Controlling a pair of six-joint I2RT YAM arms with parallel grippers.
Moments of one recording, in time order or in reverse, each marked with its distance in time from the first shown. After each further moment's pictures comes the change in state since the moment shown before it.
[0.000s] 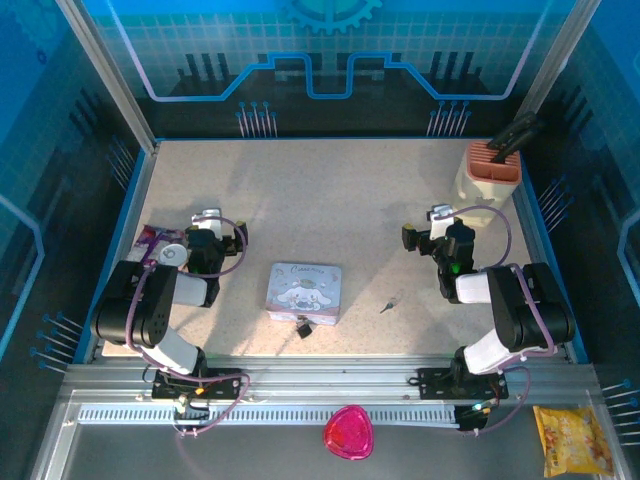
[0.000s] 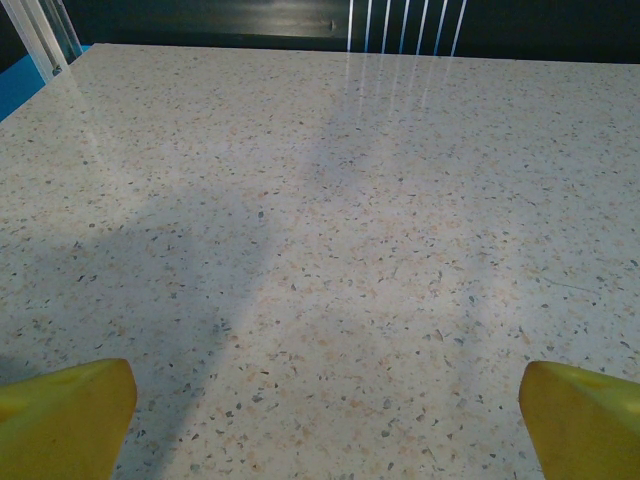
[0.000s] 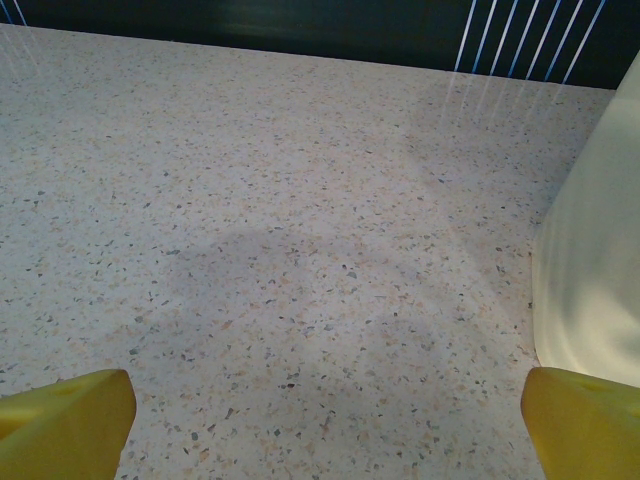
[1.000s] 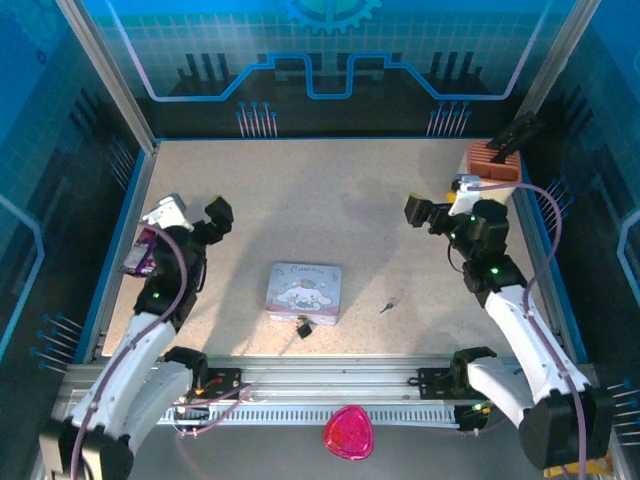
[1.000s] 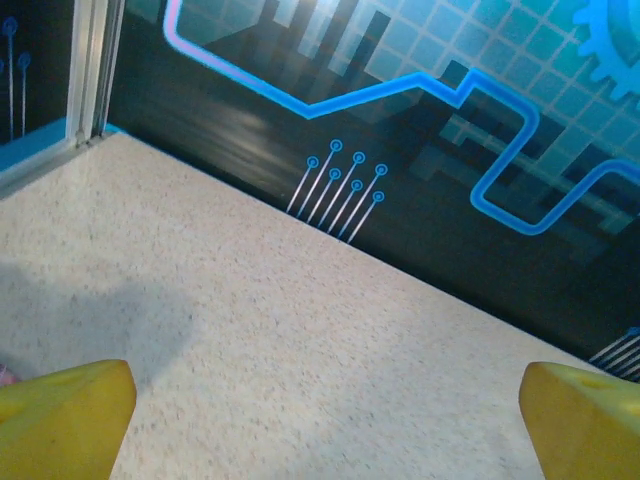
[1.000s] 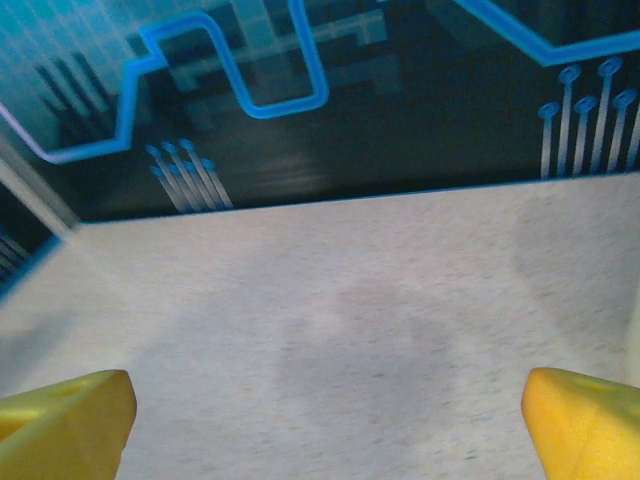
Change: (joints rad) left arm -0.131 -0.868 0.216 -0.923 -0.132 -0.473; right arm 0.038 -0.638 0.337 -0.865 -0.173 0.374
